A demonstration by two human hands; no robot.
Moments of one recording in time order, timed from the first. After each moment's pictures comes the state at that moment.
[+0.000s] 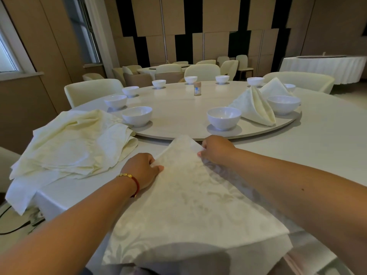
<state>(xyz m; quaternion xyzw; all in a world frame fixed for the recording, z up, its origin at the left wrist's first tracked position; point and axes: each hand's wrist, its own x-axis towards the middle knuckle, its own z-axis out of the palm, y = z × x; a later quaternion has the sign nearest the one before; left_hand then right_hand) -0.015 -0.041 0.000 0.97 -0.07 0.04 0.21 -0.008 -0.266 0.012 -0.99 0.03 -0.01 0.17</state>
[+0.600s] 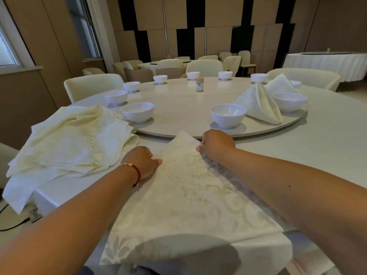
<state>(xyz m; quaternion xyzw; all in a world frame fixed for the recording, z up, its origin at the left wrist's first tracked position) 0.012 -0.040 -0.001 0.98 -0.02 0.03 0.22 0.019 -0.258 0.005 -0.98 0.07 -0.07 0.16</state>
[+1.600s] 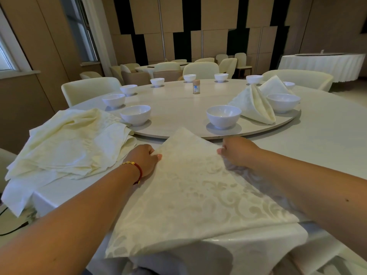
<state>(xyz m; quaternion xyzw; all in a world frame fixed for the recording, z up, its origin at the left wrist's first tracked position) 0.021 -0.047 -0.002 0.97 -0.06 0.05 0.22 -0.018 -0.316 0.002 -0.99 0.05 -0.03 0.11</state>
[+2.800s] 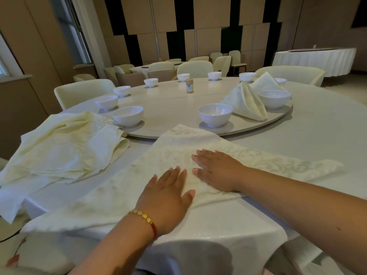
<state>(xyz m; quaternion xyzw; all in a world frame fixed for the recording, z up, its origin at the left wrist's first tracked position) -0.097 -0.087 -0.014 0.96 -0.27 -0.04 0.00 -0.068 -0.279 -0.014 -0.99 -0.11 0.04 0.06</state>
